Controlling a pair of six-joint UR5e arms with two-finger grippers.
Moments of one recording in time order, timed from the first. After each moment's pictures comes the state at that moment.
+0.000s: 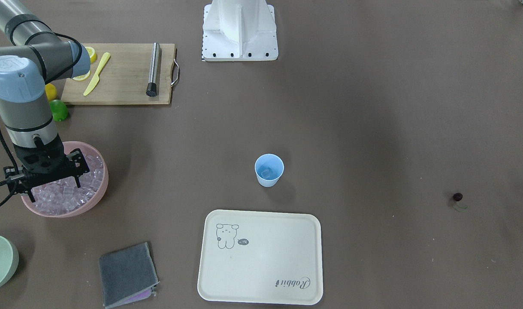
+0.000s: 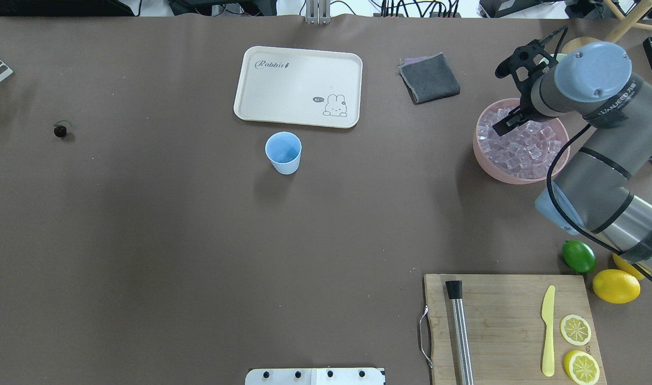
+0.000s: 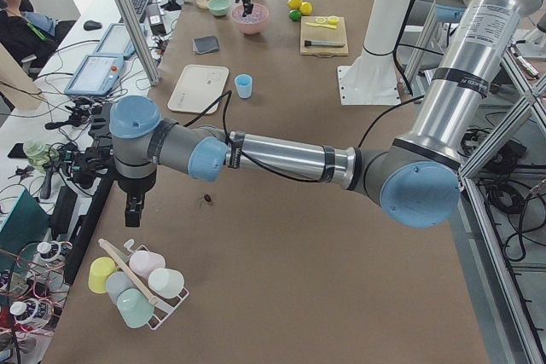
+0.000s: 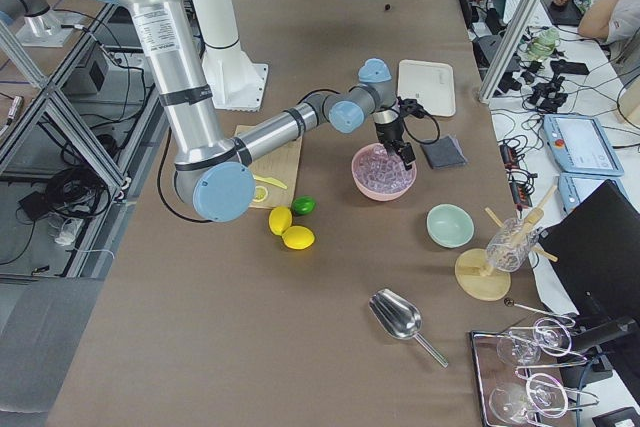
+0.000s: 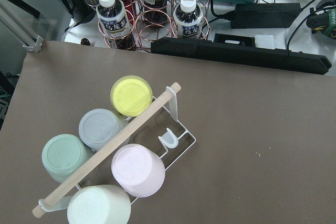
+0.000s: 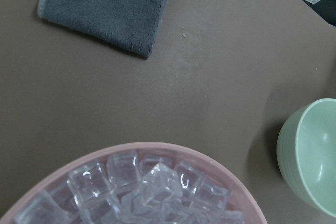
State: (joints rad) left arm -1.66 -1.95 -1.34 -1.78 -2.28 -0.33; right arm 0.89 -1.26 1.69 -1.35 1.72 0.33
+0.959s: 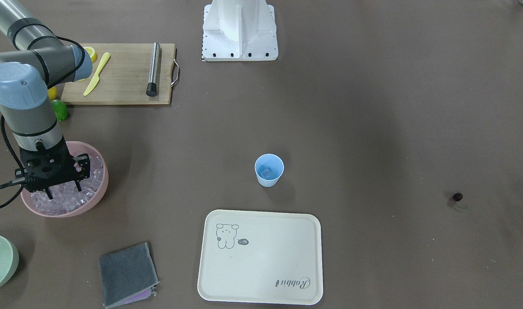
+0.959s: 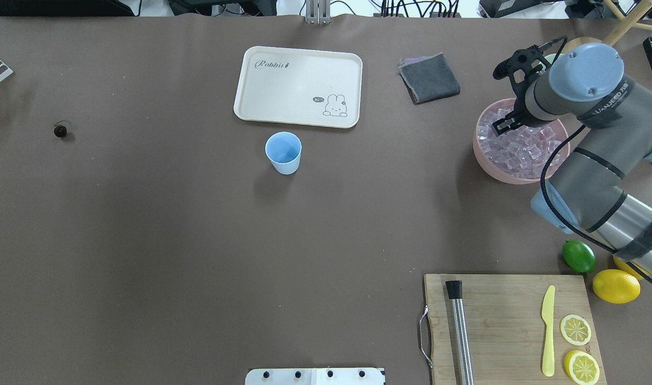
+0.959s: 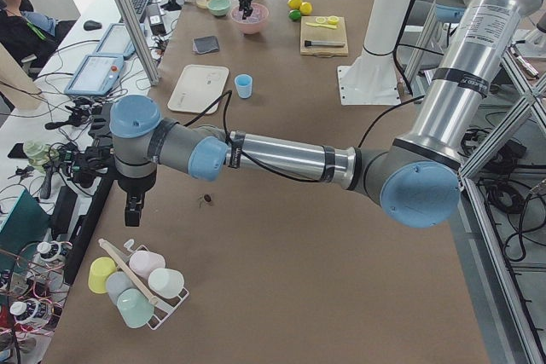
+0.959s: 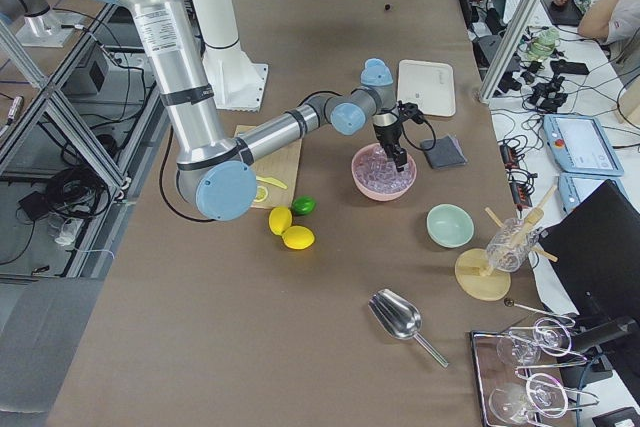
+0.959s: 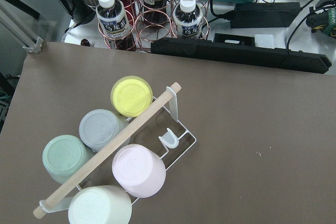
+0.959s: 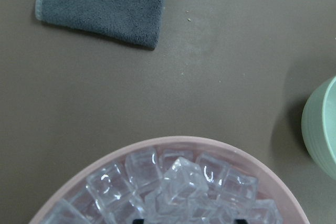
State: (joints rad) left arm -1.66 -1.95 -1.35 -1.78 -2.28 -0.33; right arm 0.88 -1.25 1.66 -1.35 1.78 0.44
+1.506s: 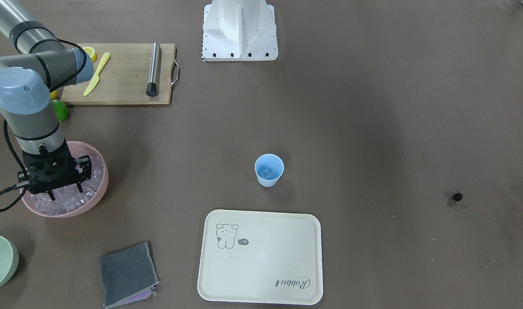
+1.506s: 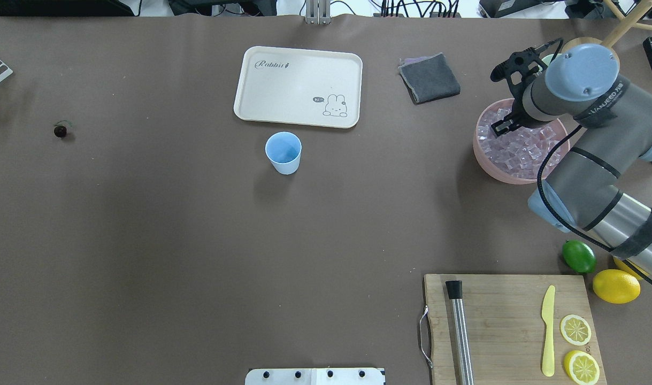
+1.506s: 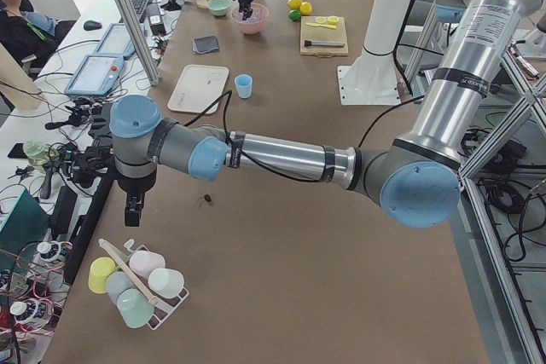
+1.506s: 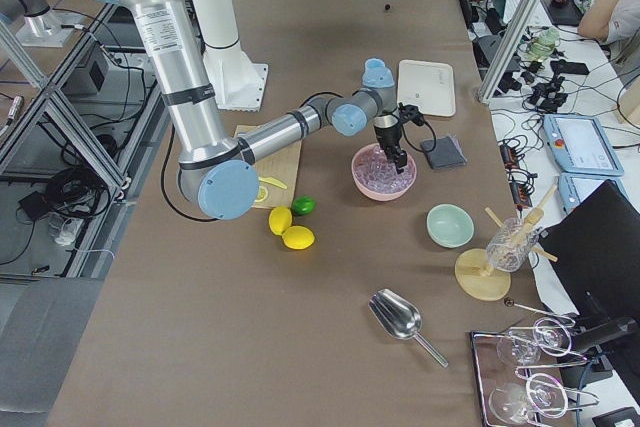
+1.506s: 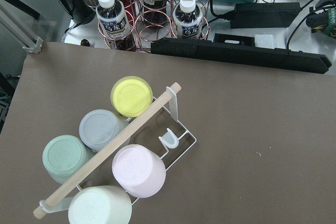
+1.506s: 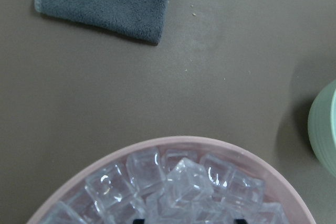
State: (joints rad) left arm -1.66 -1.95 -1.35 -1.79 -2.28 -0.33; right arm 0.88 -1.24 1.64 -1.35 1.79 0.43
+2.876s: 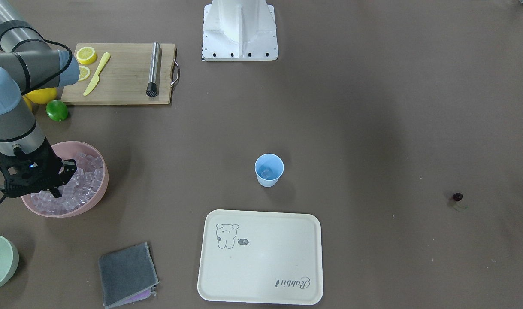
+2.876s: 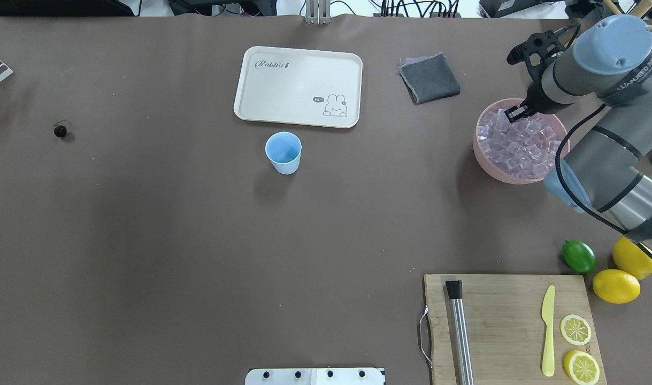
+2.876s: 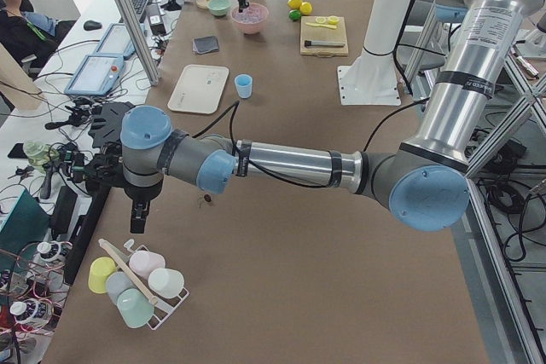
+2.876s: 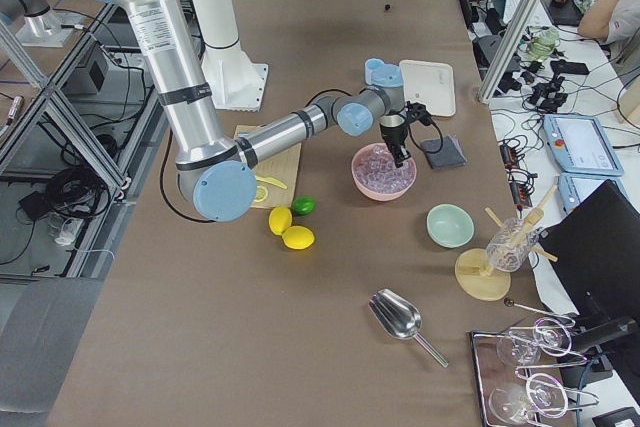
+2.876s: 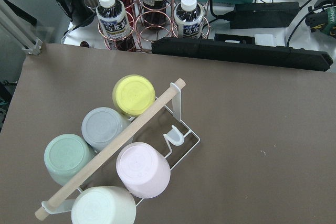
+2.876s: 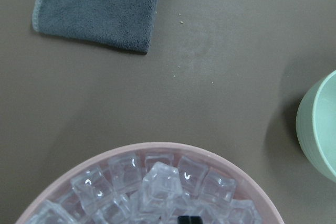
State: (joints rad) left arm -1.66 -1.91 -1.35 -1.86 -2.28 -0.34; right arm 0.96 -1.24 1.64 -1.35 1.91 0.41
